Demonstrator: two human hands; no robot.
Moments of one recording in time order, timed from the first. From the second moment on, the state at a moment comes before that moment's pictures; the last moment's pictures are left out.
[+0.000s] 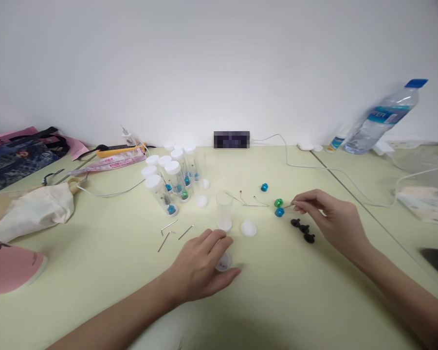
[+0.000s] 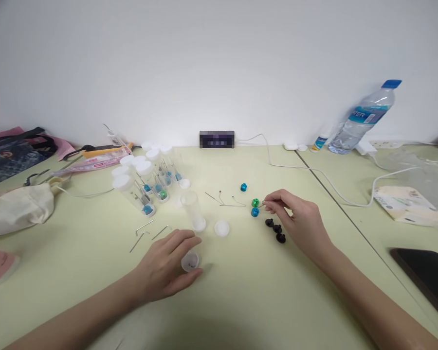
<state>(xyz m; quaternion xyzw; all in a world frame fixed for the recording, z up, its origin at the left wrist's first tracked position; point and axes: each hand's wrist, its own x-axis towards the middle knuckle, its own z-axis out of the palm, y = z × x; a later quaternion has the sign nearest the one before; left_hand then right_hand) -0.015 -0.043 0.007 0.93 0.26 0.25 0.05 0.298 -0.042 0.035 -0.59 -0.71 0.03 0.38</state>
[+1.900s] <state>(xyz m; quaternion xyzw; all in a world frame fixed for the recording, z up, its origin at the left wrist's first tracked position) -0.045 -0.021 0.020 0.87 0.48 0.04 -0.06 0.198 -0.078 0.002 -0.41 -0.74 0.23 0.49</state>
